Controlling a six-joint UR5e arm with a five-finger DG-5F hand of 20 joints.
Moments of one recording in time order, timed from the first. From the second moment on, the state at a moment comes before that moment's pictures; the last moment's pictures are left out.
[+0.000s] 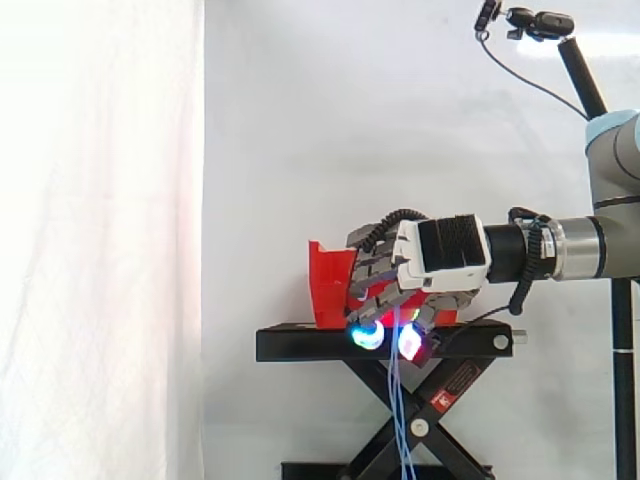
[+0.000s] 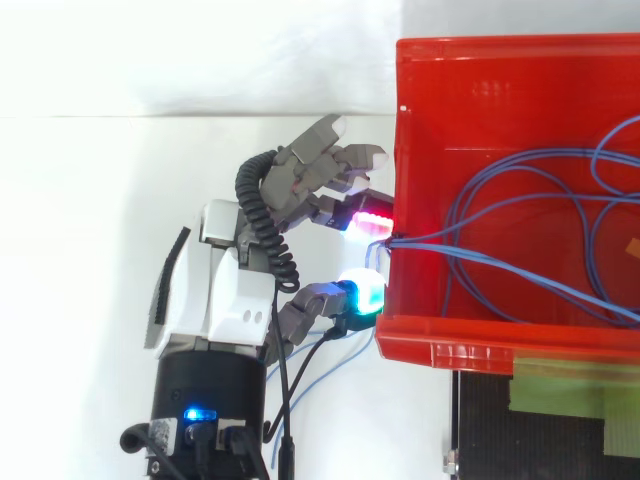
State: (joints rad) arm -0.09 -2.14 -1.32 -2.87 -1.64 -2.62
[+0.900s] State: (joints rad) arm -0.10 -2.14 -1.28 -2.92 -1.66 -2.69
